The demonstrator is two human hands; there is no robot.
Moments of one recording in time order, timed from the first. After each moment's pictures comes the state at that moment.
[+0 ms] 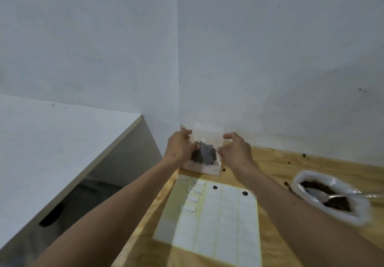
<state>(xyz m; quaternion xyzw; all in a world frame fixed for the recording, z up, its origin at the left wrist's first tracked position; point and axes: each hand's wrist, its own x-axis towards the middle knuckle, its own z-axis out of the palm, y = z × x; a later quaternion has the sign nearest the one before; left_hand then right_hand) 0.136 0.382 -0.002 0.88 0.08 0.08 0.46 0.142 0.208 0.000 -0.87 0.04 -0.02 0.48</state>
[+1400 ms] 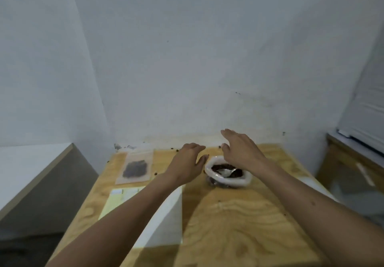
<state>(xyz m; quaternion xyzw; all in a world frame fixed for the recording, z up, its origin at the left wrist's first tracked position) 0.080 0.187 0.016 0.91 -0.30 0.14 0.25 0.032 0.002 0.073 -0.98 -0.03 -0.09 0.17</state>
